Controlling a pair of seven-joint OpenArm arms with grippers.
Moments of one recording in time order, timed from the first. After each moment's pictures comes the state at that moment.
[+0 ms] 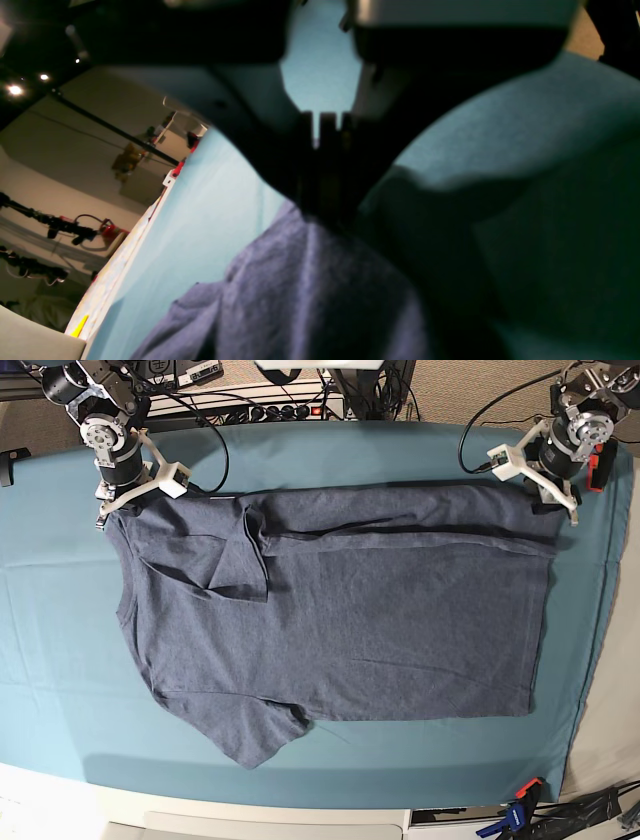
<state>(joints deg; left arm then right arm) 27.6 -56.1 29.2 106.4 24.7 -4.5 30.2 -28.9 48.1 -16.4 107.9 -34.9 10.7 -39.2</state>
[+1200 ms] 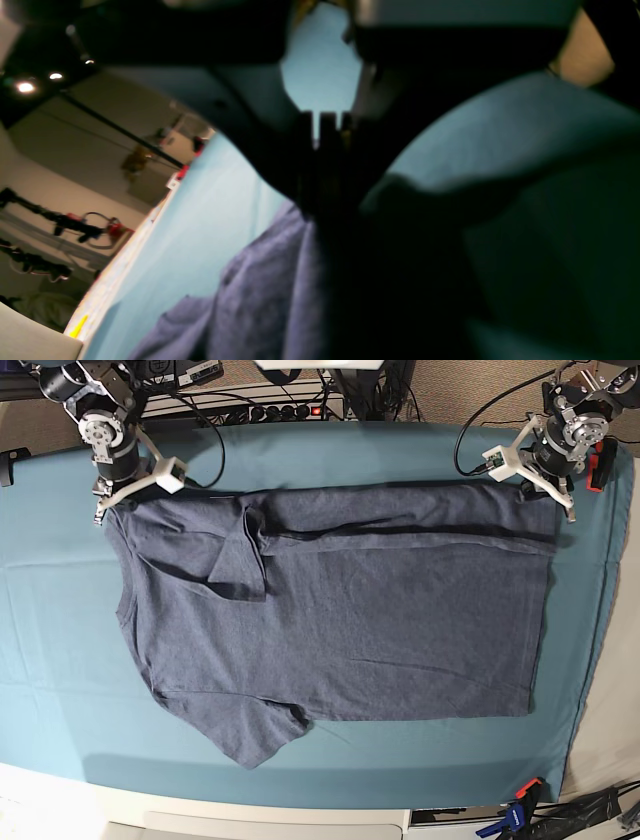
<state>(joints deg) 26.0 -55.0 29.6 107.1 20.7 -4.9 32.5 -31.5 50.0 -16.4 108.0 -36.8 9.4 -40.1</state>
